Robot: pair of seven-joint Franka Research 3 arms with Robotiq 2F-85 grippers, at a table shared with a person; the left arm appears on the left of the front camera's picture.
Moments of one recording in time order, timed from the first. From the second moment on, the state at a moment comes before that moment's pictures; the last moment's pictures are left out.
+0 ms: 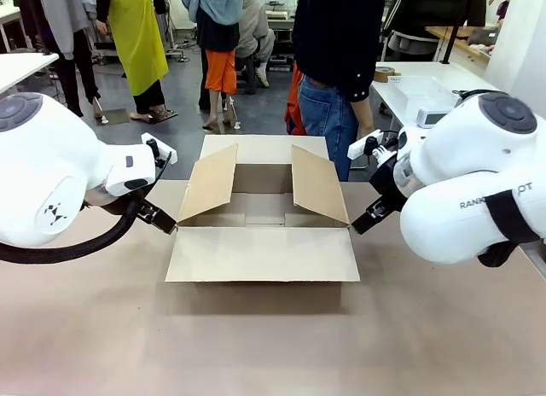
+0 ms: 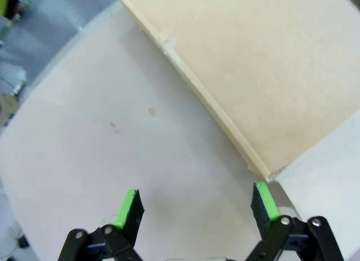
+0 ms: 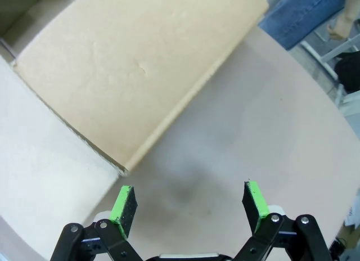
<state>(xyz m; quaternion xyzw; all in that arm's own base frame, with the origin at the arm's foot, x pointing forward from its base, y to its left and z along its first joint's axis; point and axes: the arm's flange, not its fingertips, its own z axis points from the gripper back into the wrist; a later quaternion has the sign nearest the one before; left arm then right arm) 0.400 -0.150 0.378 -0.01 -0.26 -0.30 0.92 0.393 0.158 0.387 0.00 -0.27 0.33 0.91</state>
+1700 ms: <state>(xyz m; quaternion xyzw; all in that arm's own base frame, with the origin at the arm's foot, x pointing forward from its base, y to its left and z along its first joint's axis) 0.272 0.262 0.444 -0.40 -0.47 0.08 0.79 0.238 -0.208 0.499 0.36 -0.33 -0.10 0.87</state>
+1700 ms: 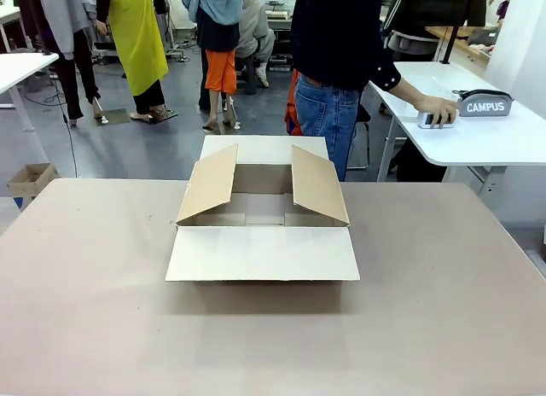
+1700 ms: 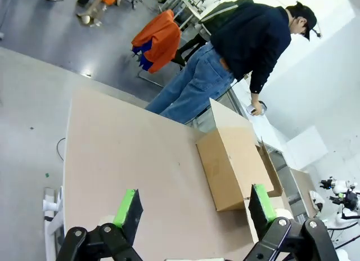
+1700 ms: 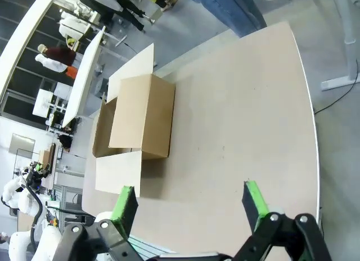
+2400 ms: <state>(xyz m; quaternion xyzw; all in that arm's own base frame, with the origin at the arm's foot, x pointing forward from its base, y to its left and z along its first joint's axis) 0.367 -0.049 0.553 -0.30 -0.35 -0.07 0.88 0.318 0.135 0.551 0.09 -0.32 0.12 0.93</state>
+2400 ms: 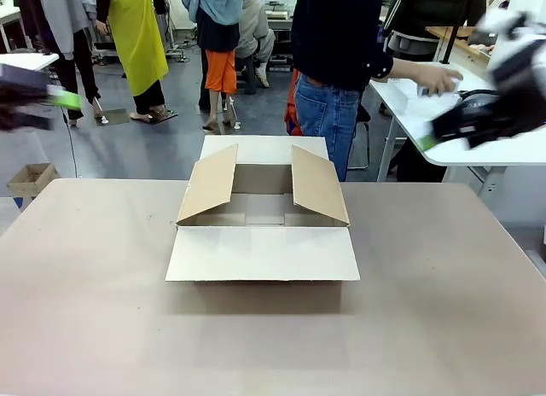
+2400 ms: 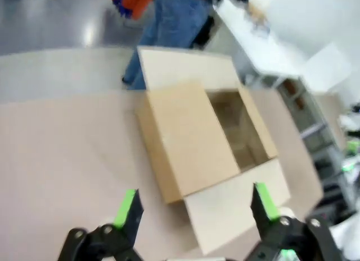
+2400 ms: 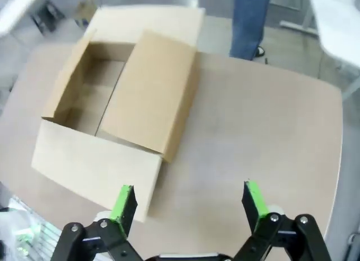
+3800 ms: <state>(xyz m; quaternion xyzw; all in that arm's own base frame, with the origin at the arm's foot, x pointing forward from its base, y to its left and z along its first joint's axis) 0.492 -0.275 0.502 -0.08 -0.22 -0.12 0.97 0.334 0.283 0.487 0.09 -0.33 0.23 0.91</state>
